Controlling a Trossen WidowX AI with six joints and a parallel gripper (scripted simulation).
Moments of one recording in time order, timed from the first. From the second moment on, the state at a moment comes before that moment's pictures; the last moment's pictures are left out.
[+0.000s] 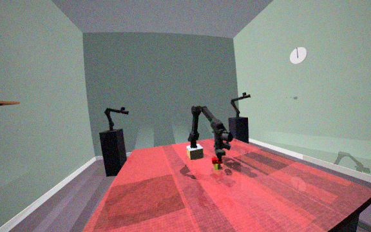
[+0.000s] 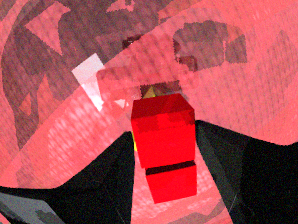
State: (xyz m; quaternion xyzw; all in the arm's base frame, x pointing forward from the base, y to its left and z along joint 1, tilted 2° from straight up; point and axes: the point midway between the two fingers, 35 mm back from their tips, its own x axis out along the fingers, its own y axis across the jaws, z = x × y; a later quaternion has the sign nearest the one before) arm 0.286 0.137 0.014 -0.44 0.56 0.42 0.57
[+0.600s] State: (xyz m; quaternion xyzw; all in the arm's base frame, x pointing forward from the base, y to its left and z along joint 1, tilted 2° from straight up) arm 0.284 0.136 0.029 -0.44 0.56 0.42 0.56
